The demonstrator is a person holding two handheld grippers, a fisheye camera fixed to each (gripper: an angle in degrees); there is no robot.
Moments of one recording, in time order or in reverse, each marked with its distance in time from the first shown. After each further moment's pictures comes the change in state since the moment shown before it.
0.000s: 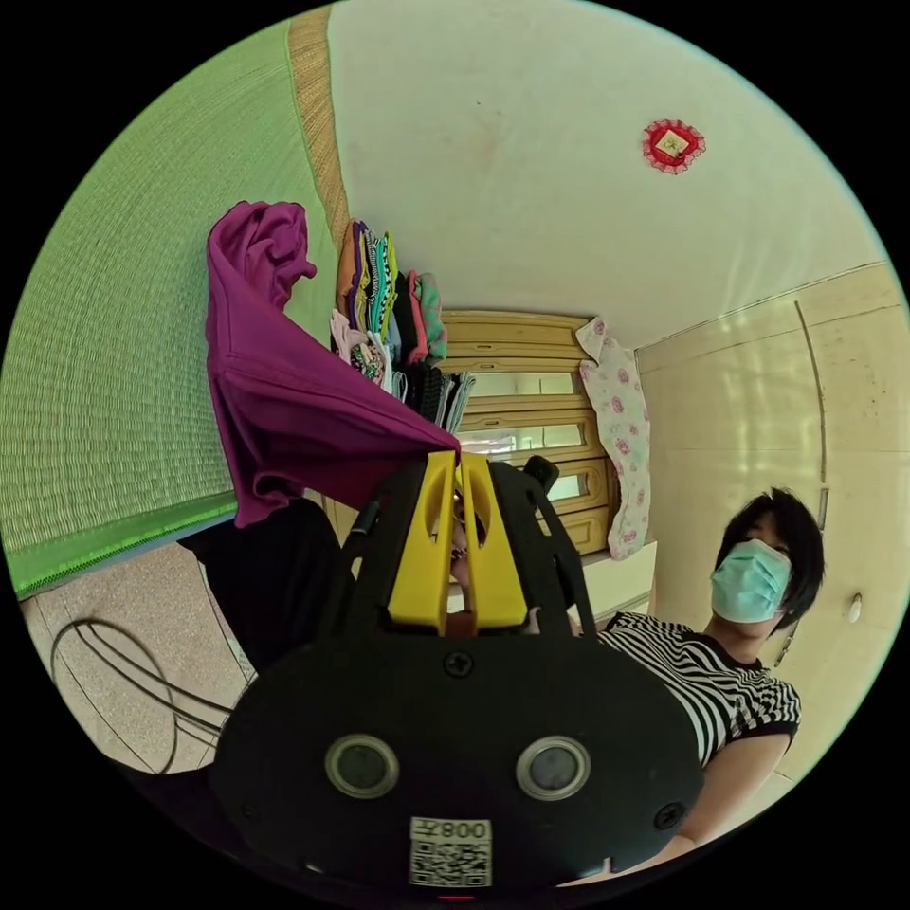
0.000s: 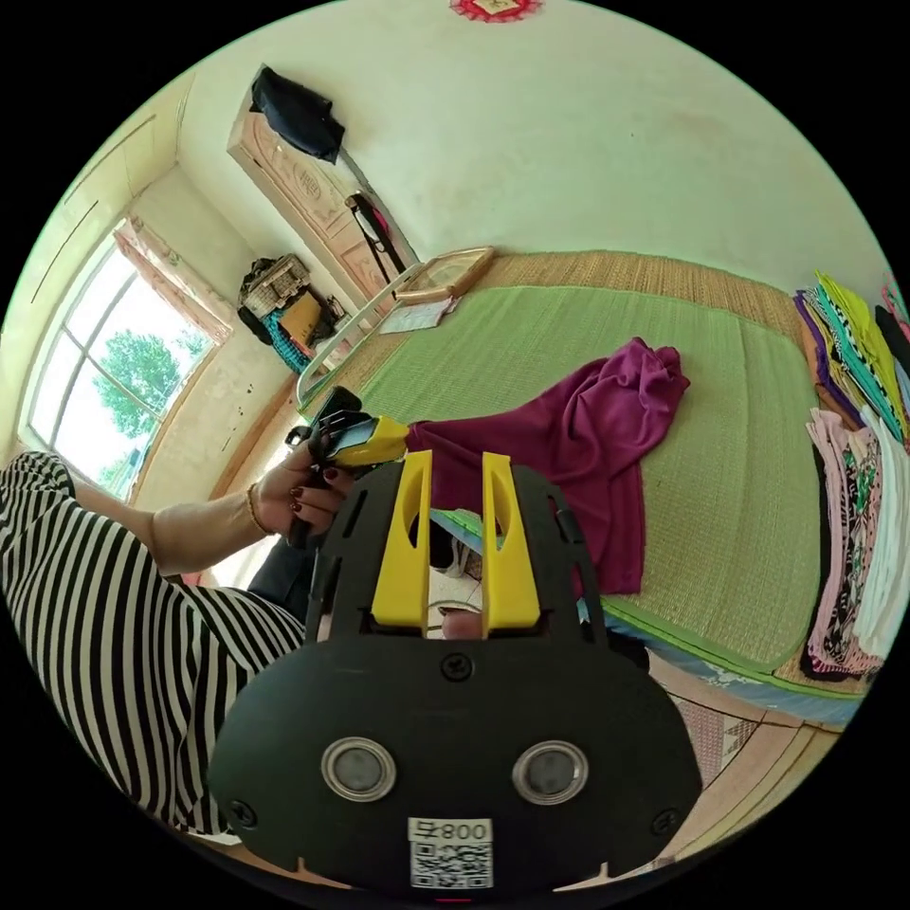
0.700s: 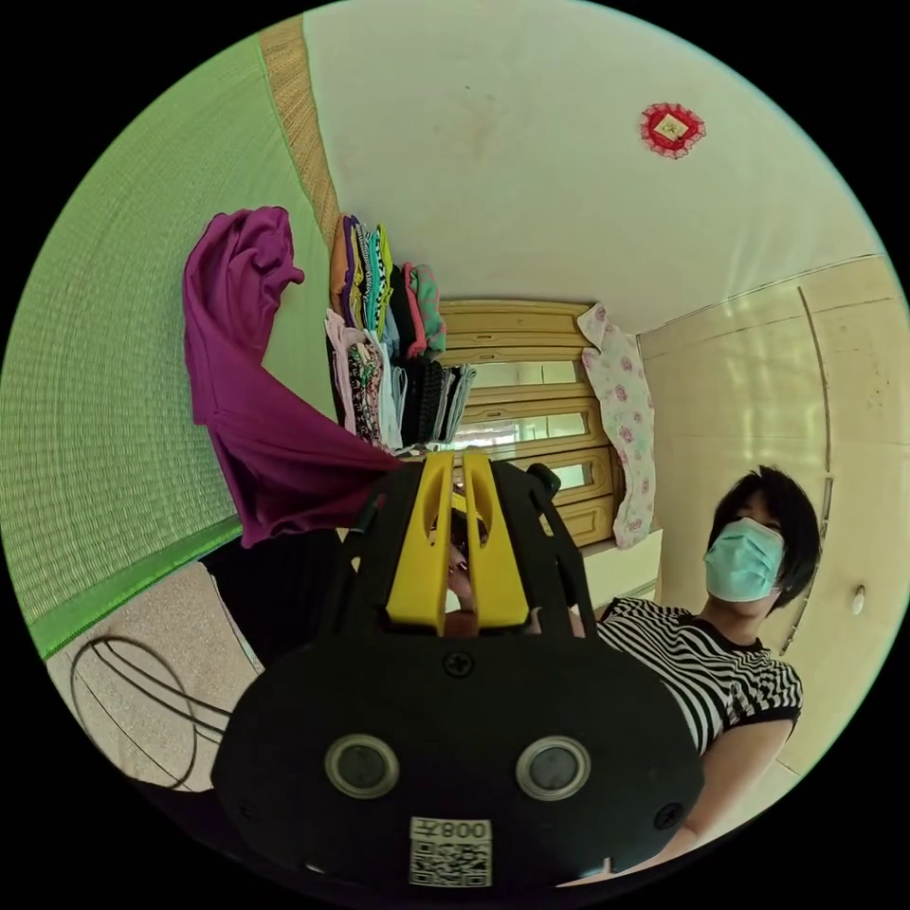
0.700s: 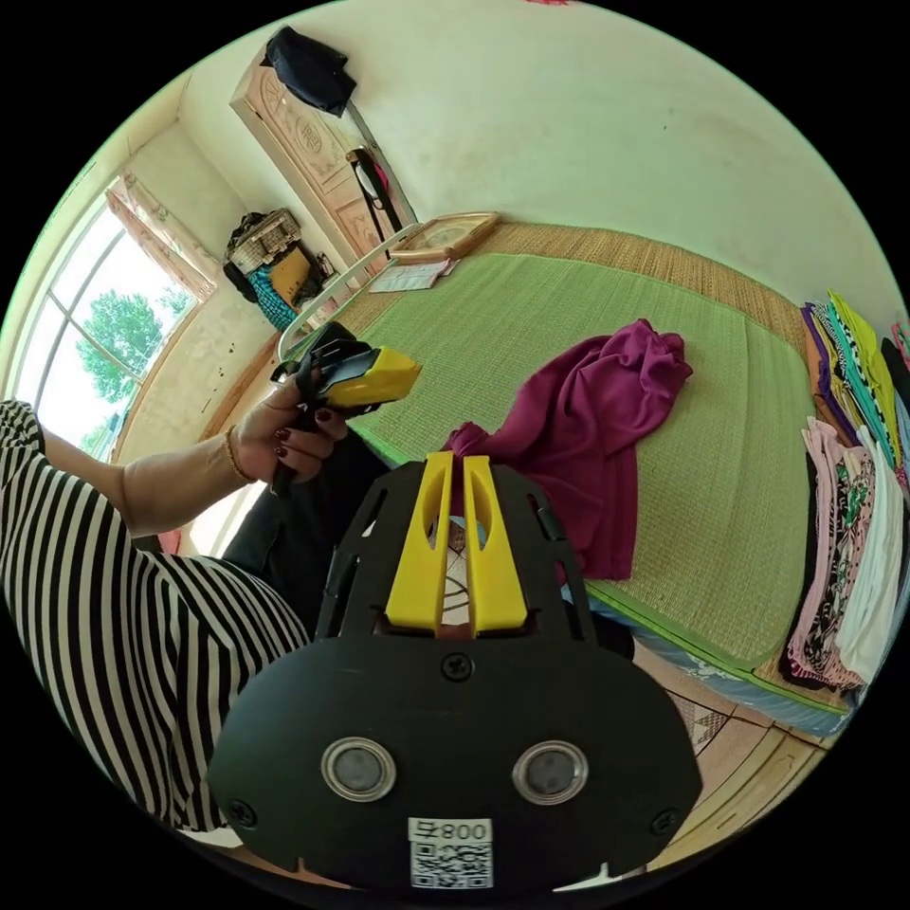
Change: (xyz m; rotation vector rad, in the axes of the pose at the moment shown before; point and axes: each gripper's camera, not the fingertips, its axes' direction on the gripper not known) left arm -0.014 -0.007 0.082 -0.020 -0.028 0.031; right arm 0.010 0.058 0.069 -0.094 0.048 -0.029
